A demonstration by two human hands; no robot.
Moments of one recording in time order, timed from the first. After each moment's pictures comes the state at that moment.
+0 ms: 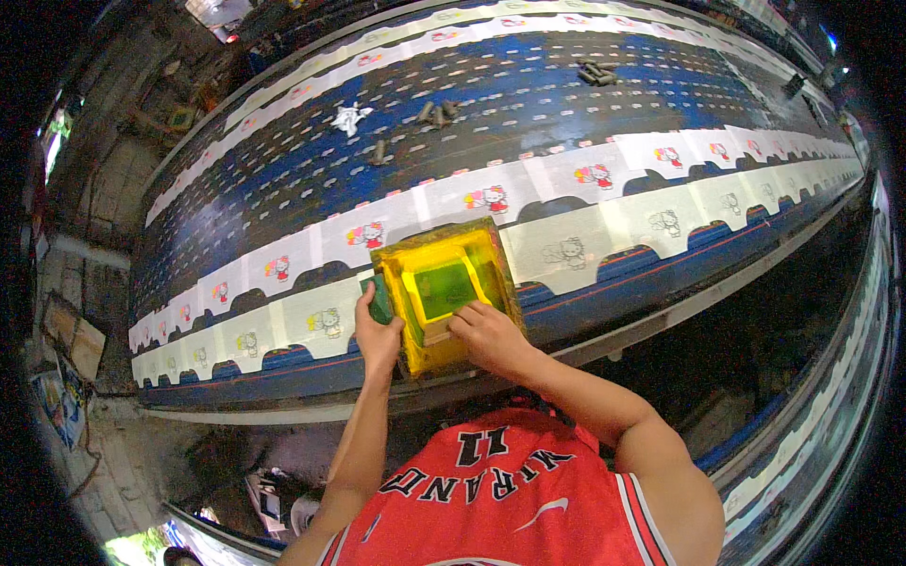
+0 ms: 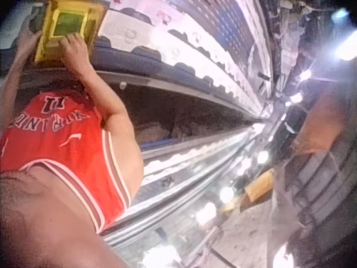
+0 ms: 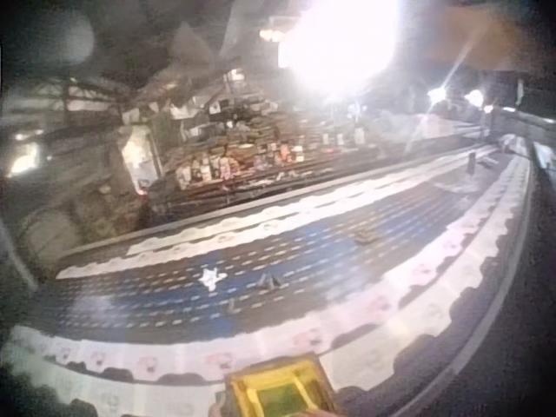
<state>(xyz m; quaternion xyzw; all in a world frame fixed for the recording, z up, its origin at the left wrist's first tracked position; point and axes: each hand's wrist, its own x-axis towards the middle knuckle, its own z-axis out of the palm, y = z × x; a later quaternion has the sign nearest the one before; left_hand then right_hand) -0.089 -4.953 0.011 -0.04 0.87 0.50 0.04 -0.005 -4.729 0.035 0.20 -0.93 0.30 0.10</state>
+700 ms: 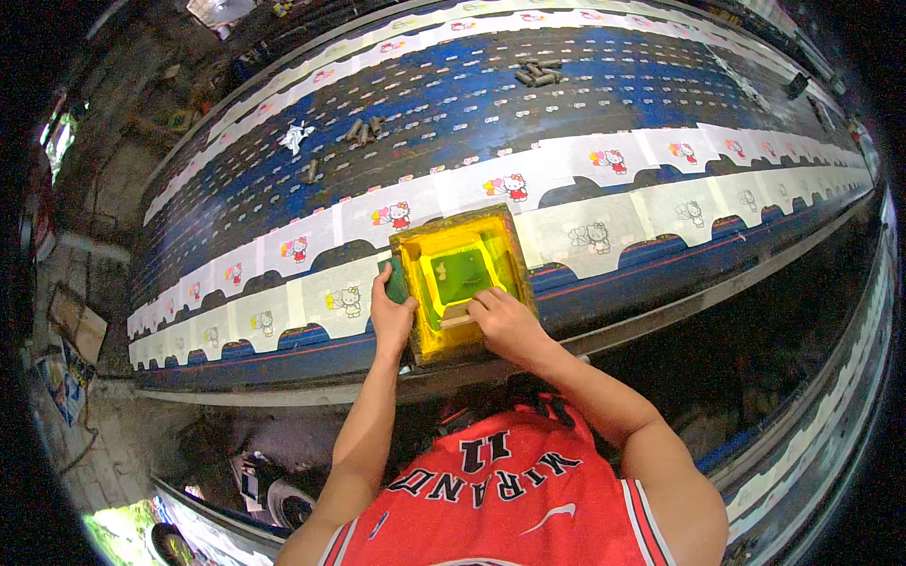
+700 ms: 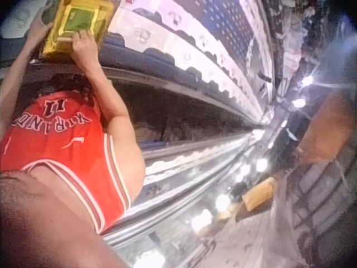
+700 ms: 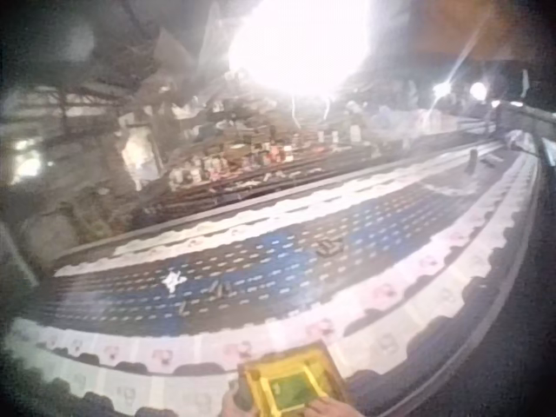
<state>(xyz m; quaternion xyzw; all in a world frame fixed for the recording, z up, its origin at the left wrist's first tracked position) -0.048 -4.733 -0.007 -0.02 0.87 0.49 0.04 0.050 -4.506 0.037 0.20 -0.93 0.26 0.13</state>
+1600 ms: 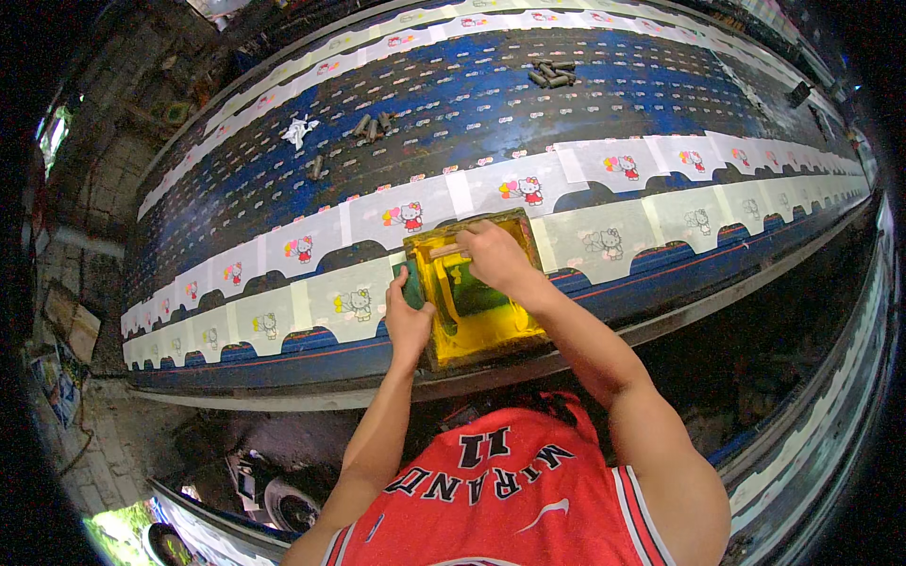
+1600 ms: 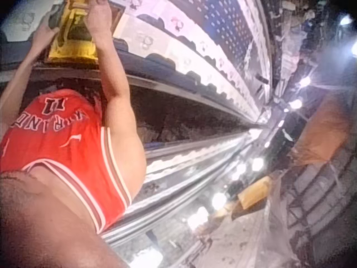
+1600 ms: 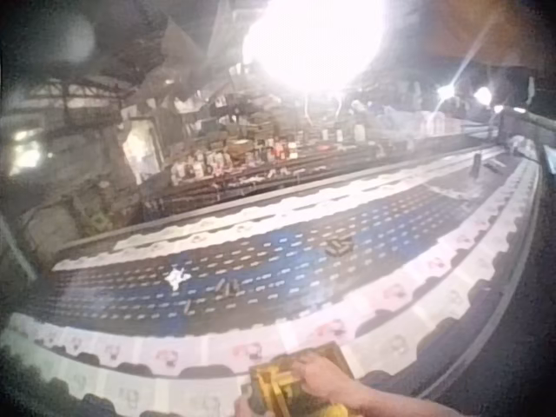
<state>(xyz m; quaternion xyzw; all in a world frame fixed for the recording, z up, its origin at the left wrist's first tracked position) -0.046 -4.730 -0.006 0.01 0.90 0.43 0.04 -0.075 -4.502 0.020 0.14 -0.93 0.30 0.14</state>
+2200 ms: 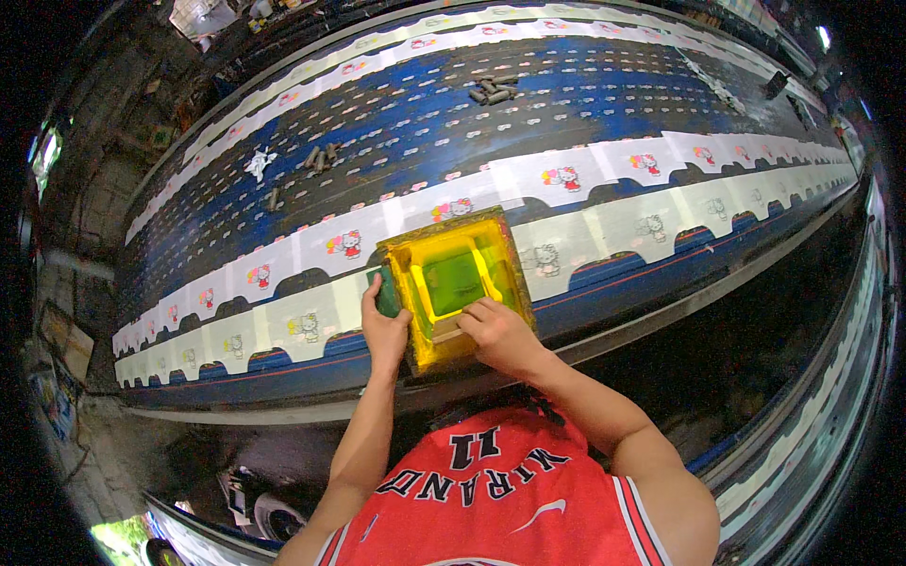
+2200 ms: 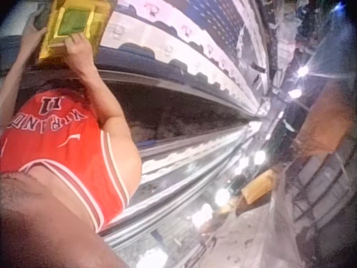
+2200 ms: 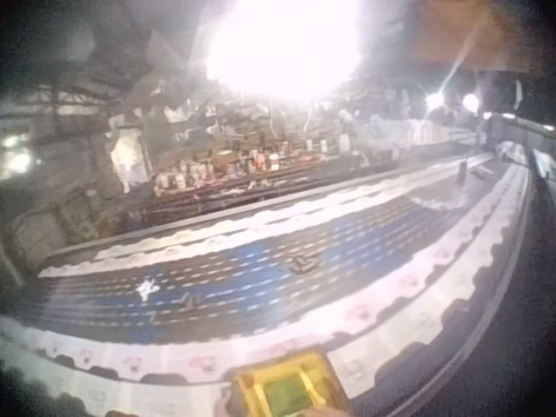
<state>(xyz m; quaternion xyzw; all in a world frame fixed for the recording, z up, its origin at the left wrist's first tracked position) -0.029 -4.635 0.012 0.01 0.85 0.52 0.00 0.063 -4.415 0.052 0.18 -0.93 0.30 0.09</state>
